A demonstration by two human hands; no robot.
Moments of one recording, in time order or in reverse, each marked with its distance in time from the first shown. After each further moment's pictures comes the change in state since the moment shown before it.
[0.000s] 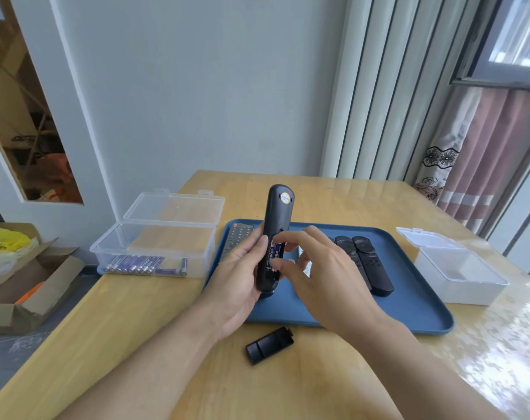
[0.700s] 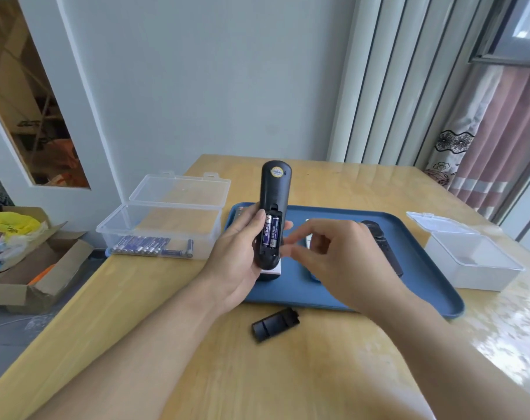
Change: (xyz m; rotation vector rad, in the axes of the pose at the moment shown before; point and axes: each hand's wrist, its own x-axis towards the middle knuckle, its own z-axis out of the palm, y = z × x) left_hand 0.000 0.008 -0.004 -0.005 0.083 0.023; right_hand 0.000 -0.002 -0.019 0.053 -0.080 0.099
